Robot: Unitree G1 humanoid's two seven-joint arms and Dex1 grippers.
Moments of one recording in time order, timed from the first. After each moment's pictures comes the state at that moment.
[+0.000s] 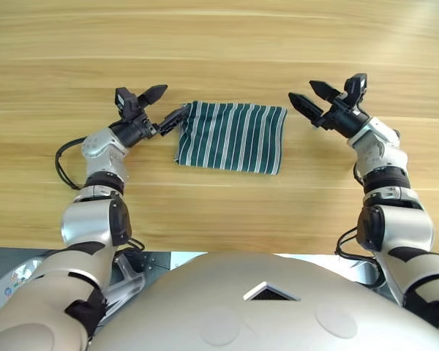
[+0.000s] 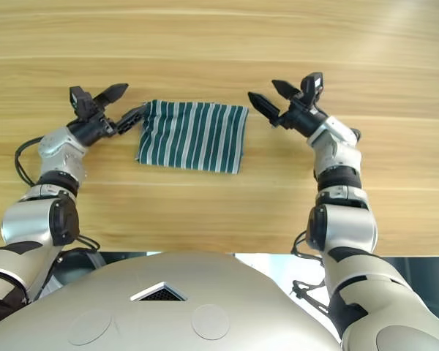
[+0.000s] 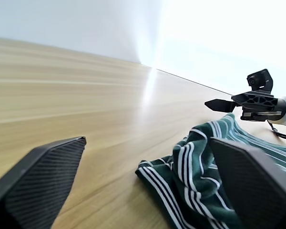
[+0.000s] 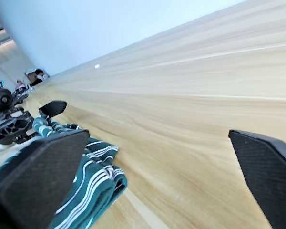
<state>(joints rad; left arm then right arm) -0.49 0.33 0.18 1.21 -0.39 -0.38 -1.26 -0.47 -0.36 -0.18 0.96 0.45 0.05 1.07</state>
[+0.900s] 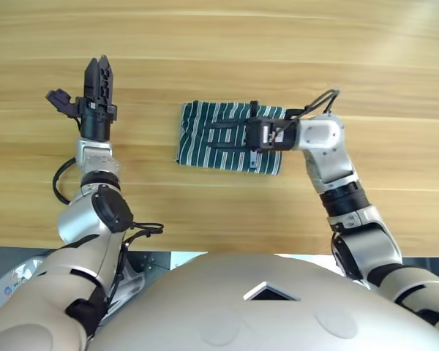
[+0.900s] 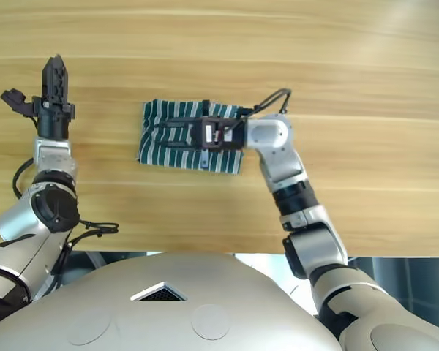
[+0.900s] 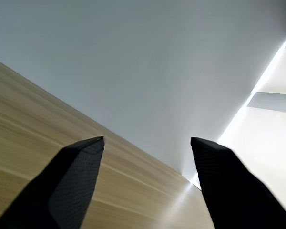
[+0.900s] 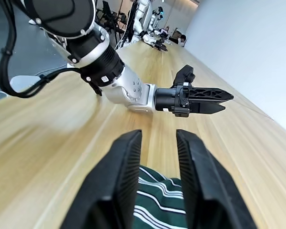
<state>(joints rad) -0.52 0.29 0.65 1.24 -0.69 -0.29 -1.24 -0.30 -0.21 0.33 0.25 0.08 -0.39 1.14</state>
